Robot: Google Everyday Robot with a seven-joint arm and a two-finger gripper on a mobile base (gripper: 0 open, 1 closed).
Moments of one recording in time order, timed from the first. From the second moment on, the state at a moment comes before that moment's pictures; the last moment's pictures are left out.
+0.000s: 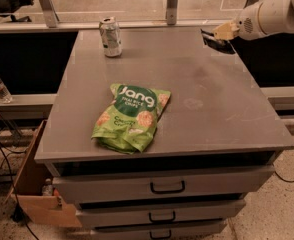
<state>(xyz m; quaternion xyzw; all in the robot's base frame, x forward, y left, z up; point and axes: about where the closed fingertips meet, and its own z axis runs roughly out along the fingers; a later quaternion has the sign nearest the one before) 0.752 -0.231 0.939 -0.29 0.83 0.12 0.47</state>
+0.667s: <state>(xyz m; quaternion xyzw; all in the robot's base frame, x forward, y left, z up) 0.683 -0.189 0.942 -0.31 0.82 0.19 0.45</state>
